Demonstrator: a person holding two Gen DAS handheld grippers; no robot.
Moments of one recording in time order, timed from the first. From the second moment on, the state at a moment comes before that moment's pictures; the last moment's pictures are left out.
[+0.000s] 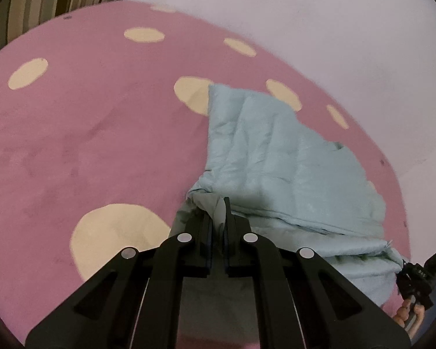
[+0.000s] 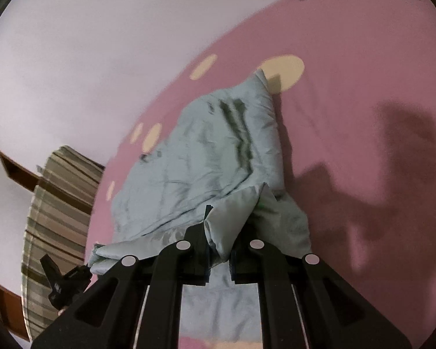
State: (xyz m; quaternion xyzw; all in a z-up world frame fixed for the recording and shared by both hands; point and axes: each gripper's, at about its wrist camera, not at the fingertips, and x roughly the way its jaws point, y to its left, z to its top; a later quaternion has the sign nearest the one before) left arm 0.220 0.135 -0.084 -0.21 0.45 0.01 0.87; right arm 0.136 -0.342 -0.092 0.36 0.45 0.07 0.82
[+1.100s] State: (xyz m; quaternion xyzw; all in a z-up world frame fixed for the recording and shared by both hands) left arm 0.282 0.146 -0.049 -0.20 0.38 -0.01 0.90; right arm 0.184 -0.378 -0.071 0.34 0.40 0.04 0.85
